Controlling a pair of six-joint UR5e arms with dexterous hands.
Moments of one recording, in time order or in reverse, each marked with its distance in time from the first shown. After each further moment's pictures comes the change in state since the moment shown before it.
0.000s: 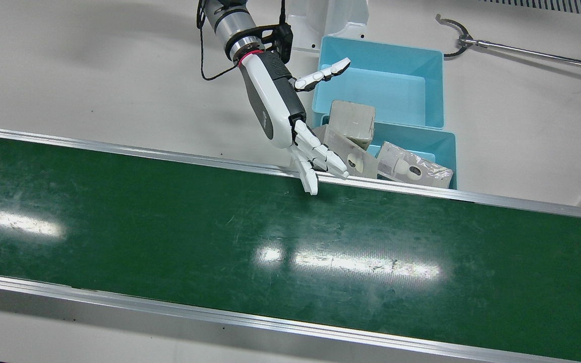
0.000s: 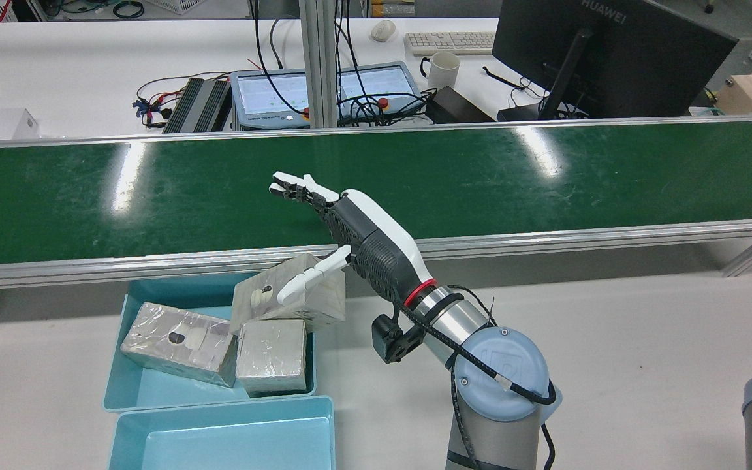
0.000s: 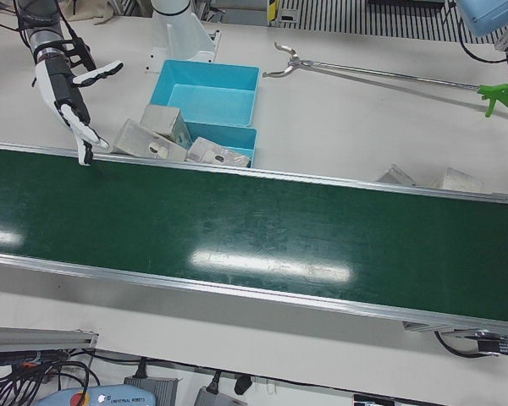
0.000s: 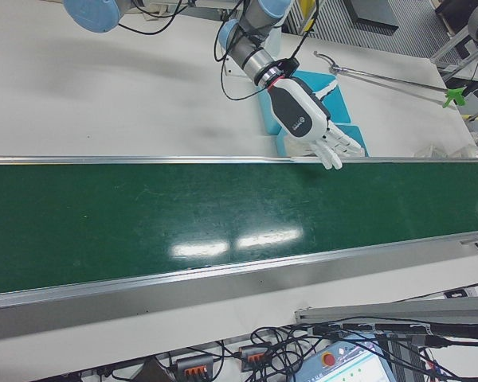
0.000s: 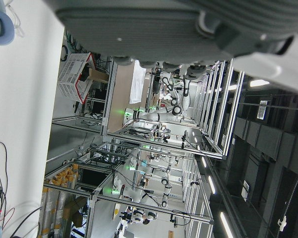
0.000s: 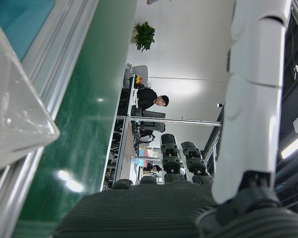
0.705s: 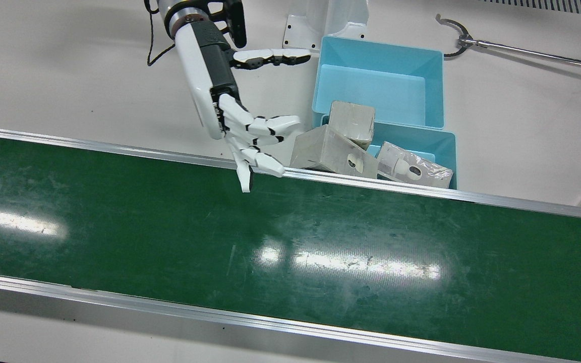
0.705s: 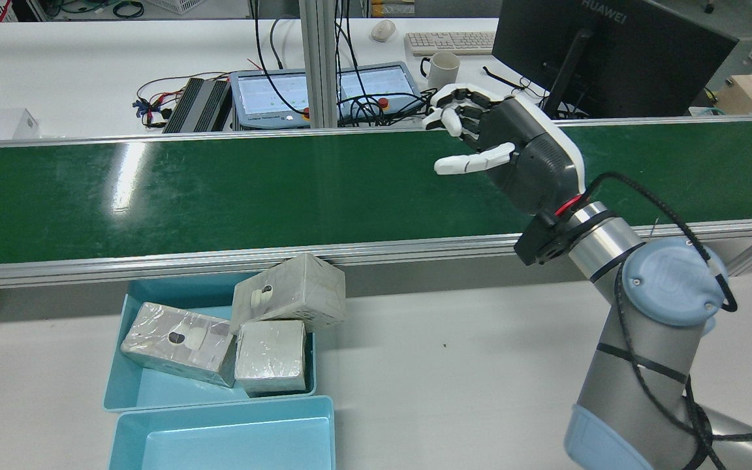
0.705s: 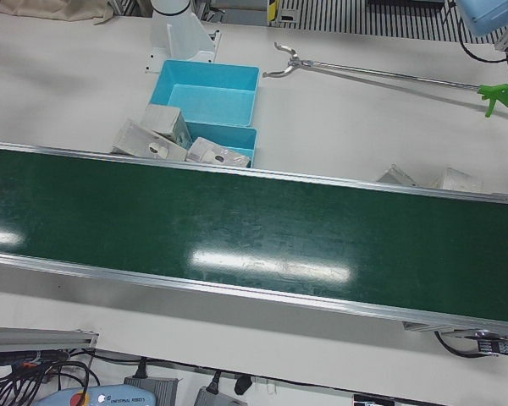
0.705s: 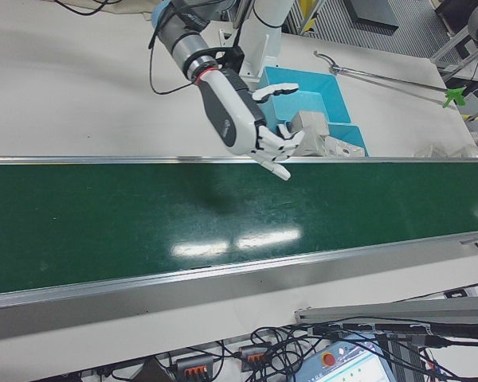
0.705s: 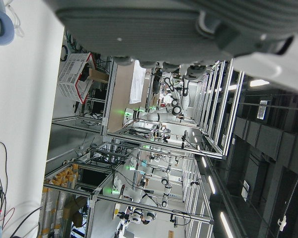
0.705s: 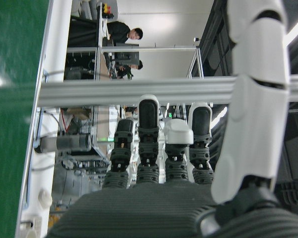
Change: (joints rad) left arm 0.000 0.000 0.000 0.000 0.000 0.000; right arm 0.300 -0.275 0.163 -0.001 -0.048 0.277
